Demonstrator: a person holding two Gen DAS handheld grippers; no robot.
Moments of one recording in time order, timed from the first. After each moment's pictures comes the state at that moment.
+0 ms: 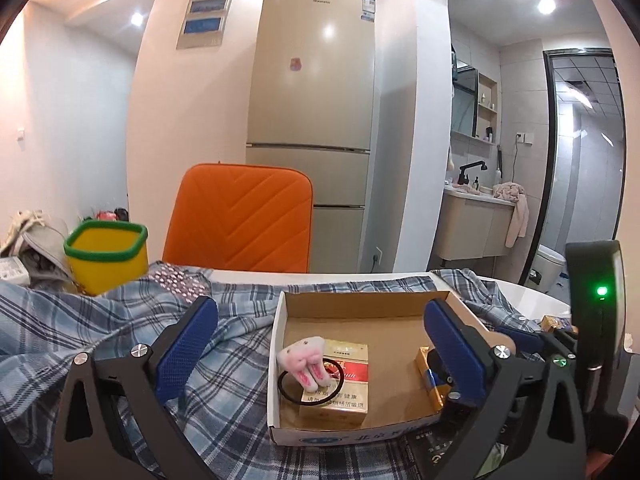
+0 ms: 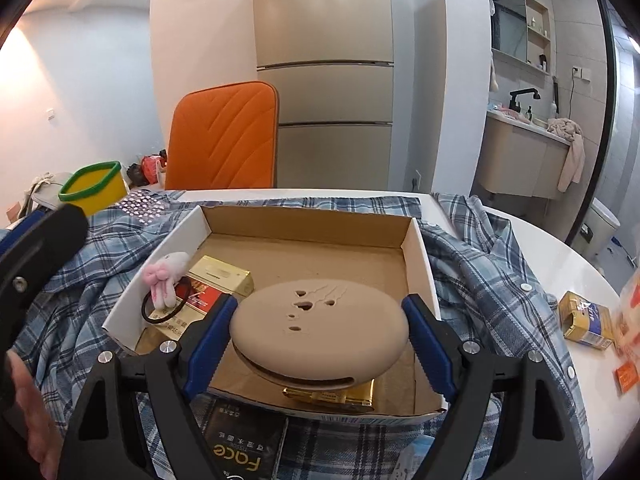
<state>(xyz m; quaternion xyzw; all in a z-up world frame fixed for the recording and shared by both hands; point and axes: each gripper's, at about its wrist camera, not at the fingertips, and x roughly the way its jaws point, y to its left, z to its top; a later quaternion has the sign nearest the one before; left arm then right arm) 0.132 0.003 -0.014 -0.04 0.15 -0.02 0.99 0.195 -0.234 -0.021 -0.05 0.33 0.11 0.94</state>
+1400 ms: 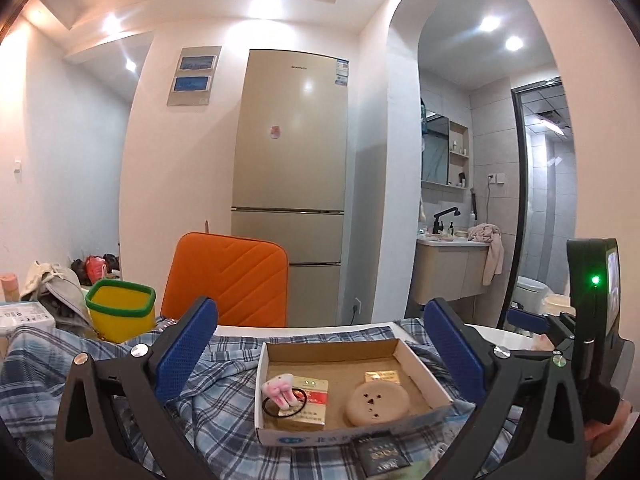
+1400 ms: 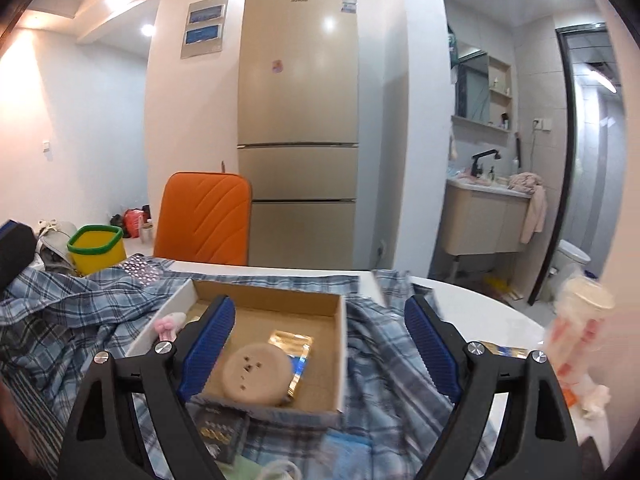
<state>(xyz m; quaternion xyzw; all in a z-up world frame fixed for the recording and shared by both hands) 0.039 -0.018 0.045 -0.03 0.05 -0.05 1.00 0.105 -0.286 0.062 -0.03 0.19 0.07 0.98</state>
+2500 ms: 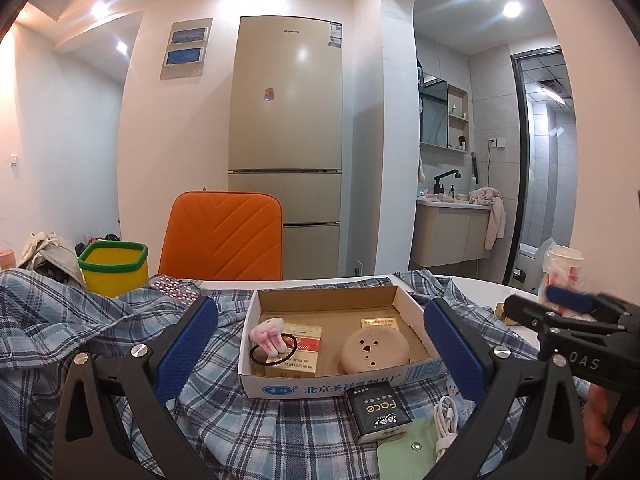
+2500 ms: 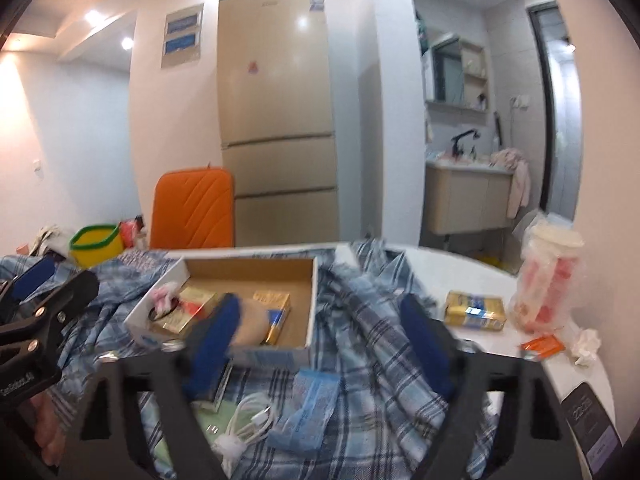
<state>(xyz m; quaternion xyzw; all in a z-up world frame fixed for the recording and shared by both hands) 0.045 -0.036 -0.002 -0.02 0.11 -0.04 0.99 0.067 -0.318 0.036 0.00 0.23 0.07 0.97</state>
